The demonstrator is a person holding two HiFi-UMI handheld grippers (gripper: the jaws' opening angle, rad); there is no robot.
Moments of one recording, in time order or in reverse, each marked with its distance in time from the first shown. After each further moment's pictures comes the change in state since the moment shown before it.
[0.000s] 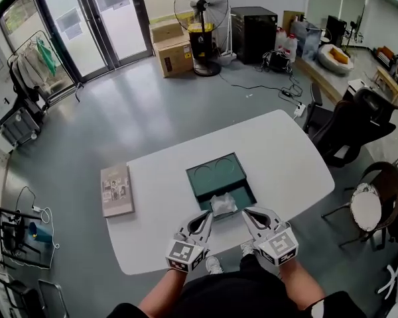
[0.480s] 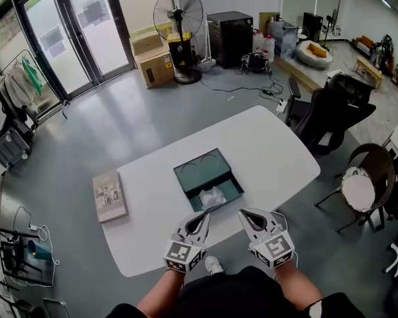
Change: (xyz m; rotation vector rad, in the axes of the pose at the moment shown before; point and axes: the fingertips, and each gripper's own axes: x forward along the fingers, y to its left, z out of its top) left arm -0.024 -0.054 0.002 0.033 -0.014 -0.107; right arm -0.064 0.027 0.001 0.041 -0.068 -0.154
